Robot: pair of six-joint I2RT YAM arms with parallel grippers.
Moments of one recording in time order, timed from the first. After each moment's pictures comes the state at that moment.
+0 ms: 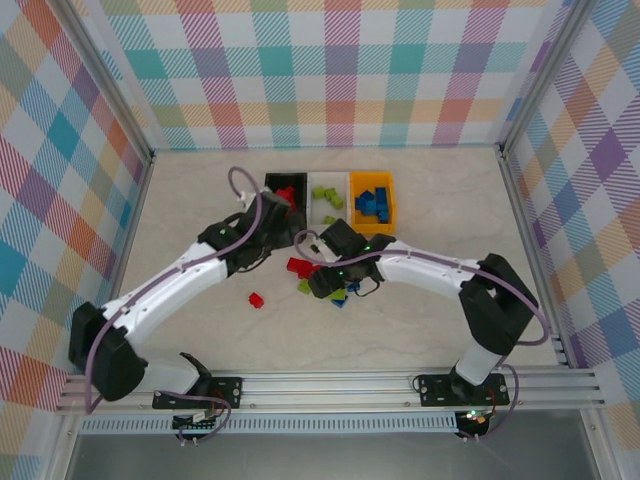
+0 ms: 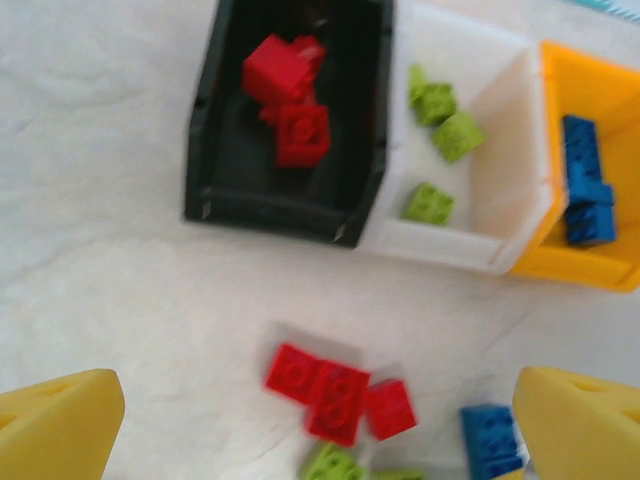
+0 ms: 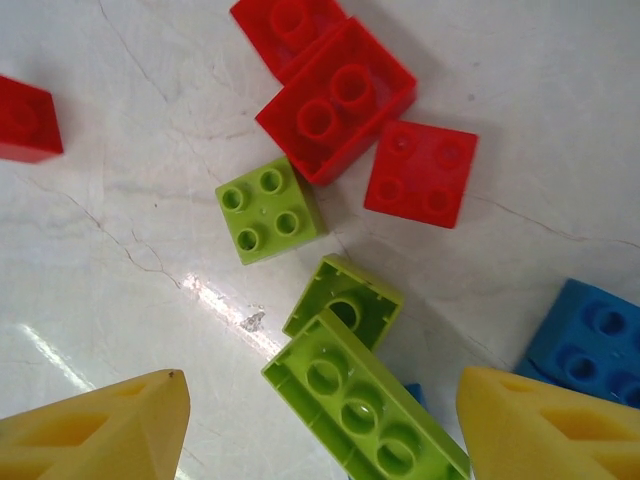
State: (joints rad) left arm -0.66 1.31 1.13 -0.68 -0.36 -0.74; right arm 0.86 1.69 1.15 -0.56 -0.12 0.24
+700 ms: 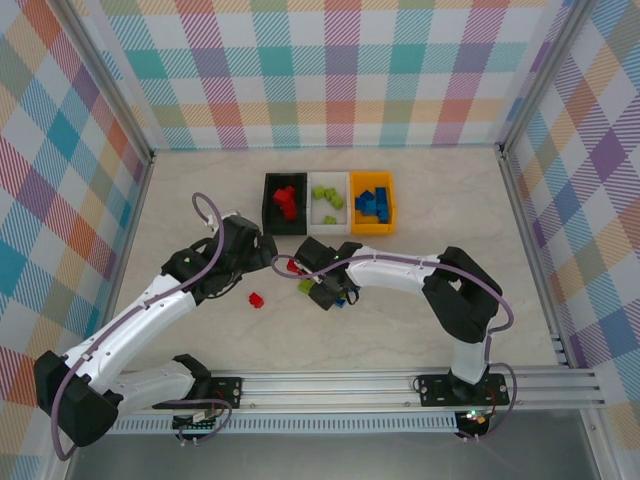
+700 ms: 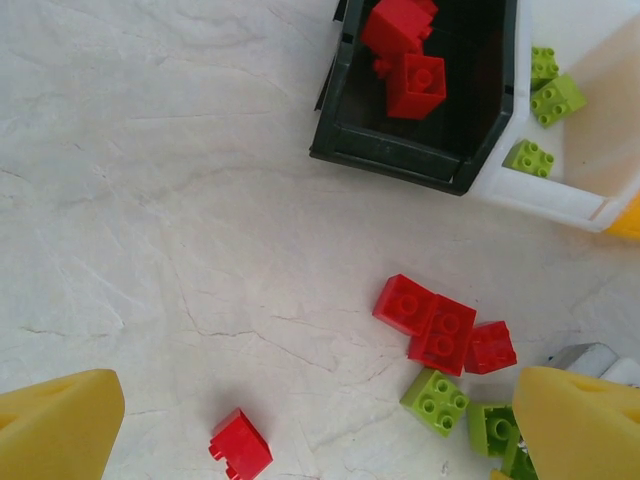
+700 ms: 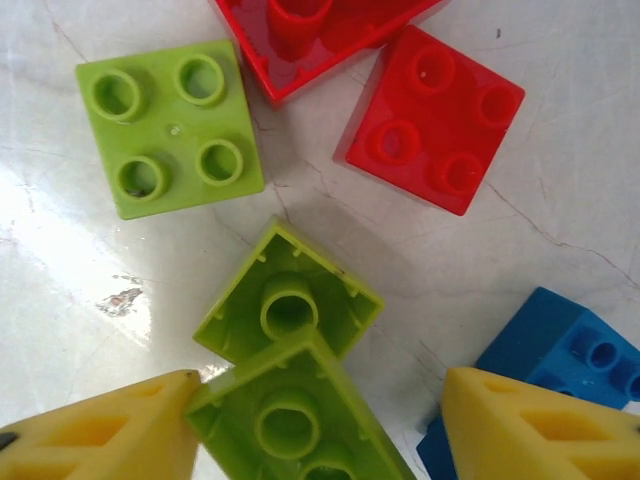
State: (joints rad) left arm -0.61 1.08 0.97 -0.79 -0.36 -0.76; right arm 0.98 1.86 1.25 -0.71 0.18 0.06
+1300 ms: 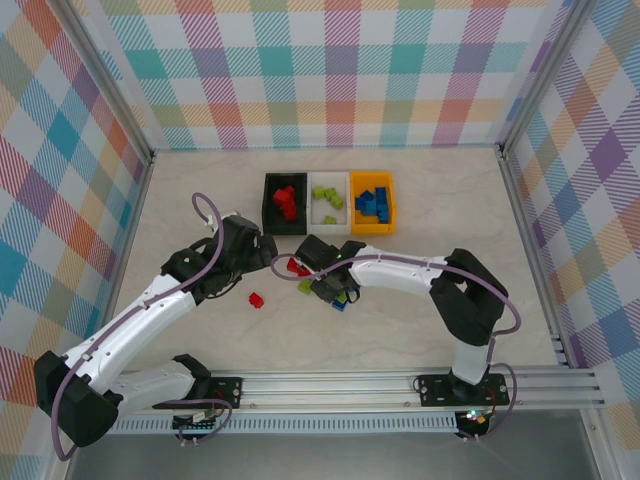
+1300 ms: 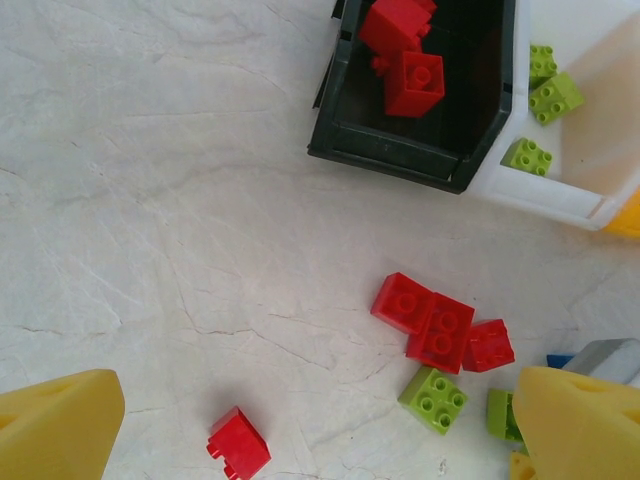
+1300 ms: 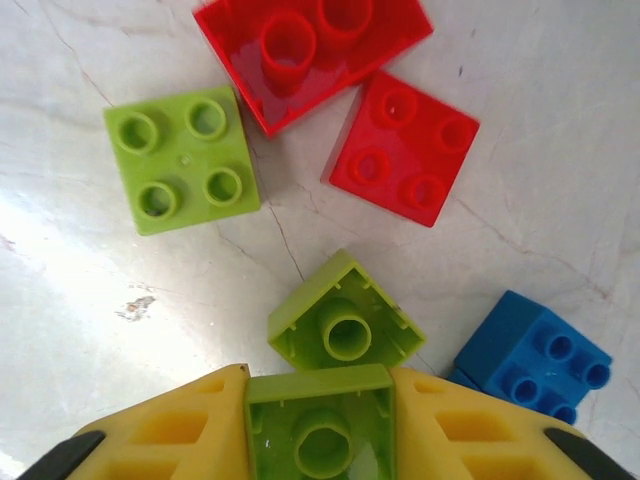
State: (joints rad) left arm -0.61 1.08 0.97 -0.79 -0.35 -0.76; right arm 0.98 1.81 1.25 -0.69 0.17 0.08
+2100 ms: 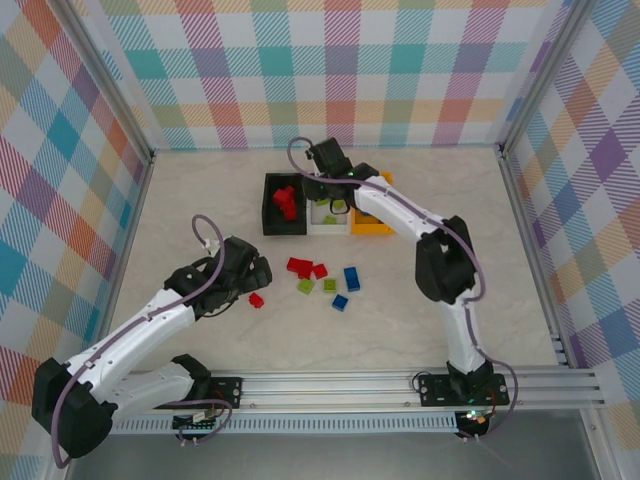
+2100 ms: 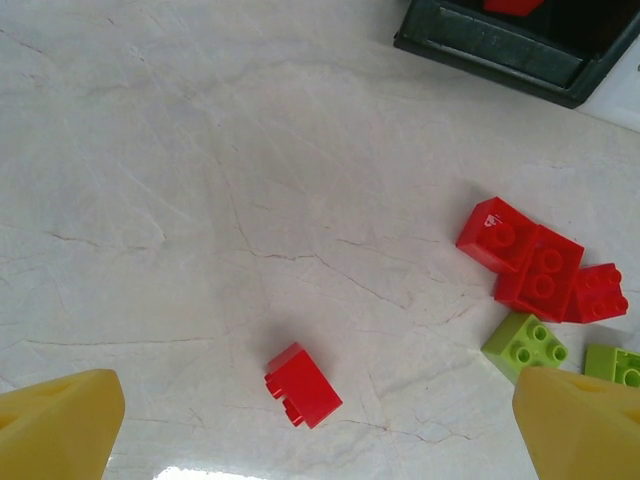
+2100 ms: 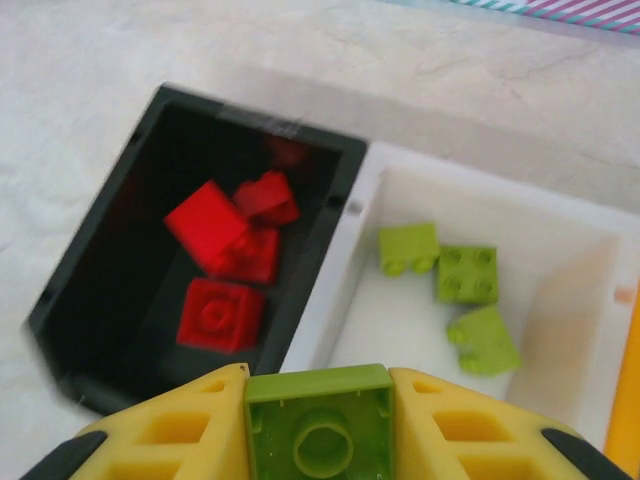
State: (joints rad) left arm -0.60 1.01 0.78 -0.79 -0.33 -0.82; right arm 0.65 2.18 1.98 -0.59 0.10 0.26
